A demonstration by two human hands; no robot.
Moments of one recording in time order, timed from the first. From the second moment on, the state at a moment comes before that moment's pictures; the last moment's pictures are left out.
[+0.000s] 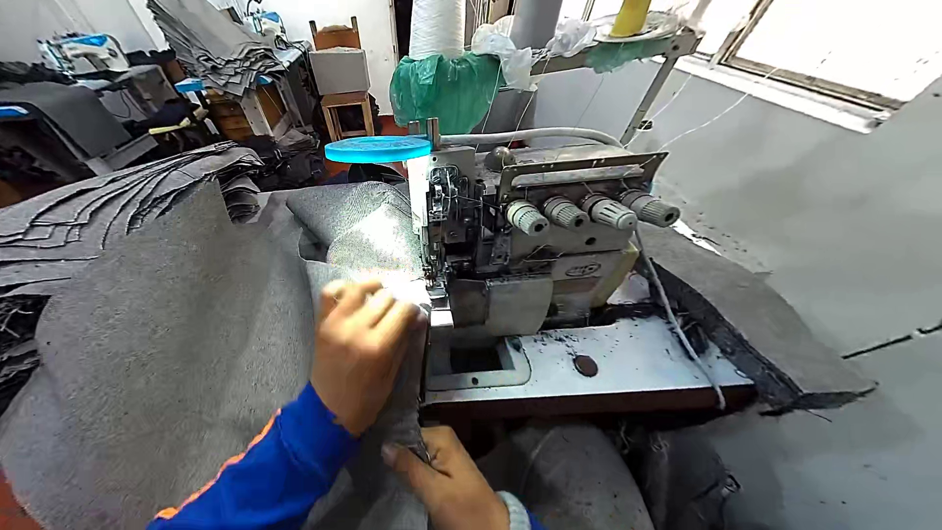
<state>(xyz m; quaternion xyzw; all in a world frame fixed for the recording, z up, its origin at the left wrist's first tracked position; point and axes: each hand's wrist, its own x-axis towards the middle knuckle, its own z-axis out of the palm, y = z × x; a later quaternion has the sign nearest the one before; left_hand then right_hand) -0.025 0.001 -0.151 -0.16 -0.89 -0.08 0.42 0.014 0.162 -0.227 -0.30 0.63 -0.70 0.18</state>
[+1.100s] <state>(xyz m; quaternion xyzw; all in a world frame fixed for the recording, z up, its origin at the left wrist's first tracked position) -0.023 -0.020 -0.137 -0.34 -0.90 -0.05 0.28 -0.042 0.159 -0.188 -0.26 0.73 -0.63 0.01</state>
